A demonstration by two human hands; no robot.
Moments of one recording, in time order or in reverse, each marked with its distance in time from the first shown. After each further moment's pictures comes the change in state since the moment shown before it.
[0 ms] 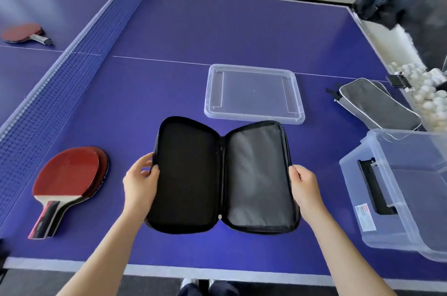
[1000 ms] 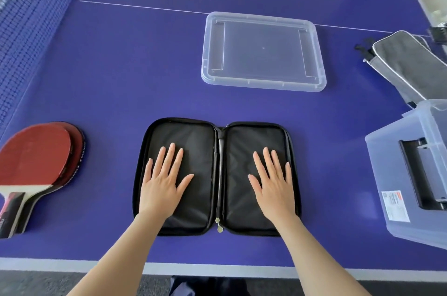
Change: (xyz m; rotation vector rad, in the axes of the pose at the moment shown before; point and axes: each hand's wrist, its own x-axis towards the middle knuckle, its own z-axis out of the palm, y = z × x) left_hand 0.027 -0.133 0.073 1.156 -0.323 0.543; right_hand 0.012 0.112 0.105 -1.055 -0.136 -0.398
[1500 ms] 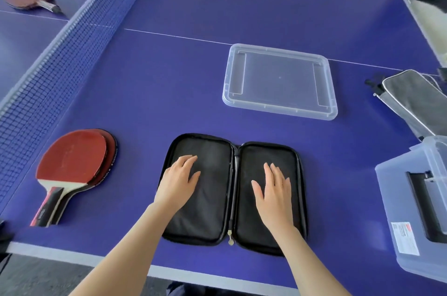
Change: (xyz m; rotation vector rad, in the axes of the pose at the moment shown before) left_hand 0.013 0.000 -0.067 -0.445 0.017 -0.066; right_hand 0.009 -0.044 -0.049 0.332 0.002 0.093
